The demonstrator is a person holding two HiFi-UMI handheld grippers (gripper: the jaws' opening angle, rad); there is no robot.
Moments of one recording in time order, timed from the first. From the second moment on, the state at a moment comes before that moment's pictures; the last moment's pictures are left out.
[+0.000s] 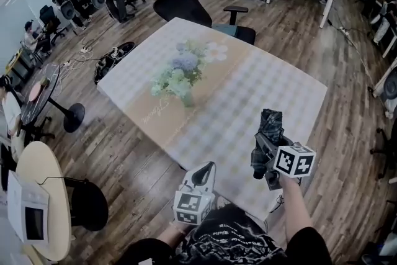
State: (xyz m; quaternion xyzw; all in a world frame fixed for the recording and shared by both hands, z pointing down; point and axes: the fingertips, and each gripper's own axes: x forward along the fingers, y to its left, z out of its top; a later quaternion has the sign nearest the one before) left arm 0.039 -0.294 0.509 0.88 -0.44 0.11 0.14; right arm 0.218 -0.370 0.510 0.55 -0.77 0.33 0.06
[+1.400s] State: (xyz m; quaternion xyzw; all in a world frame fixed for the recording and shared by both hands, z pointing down) left arm -0.019 -0.369 0.542 0.82 -0.52 0.14 0.18; right arm 0.194 -0.551 0.687 0.49 -0.68 0.50 0.22
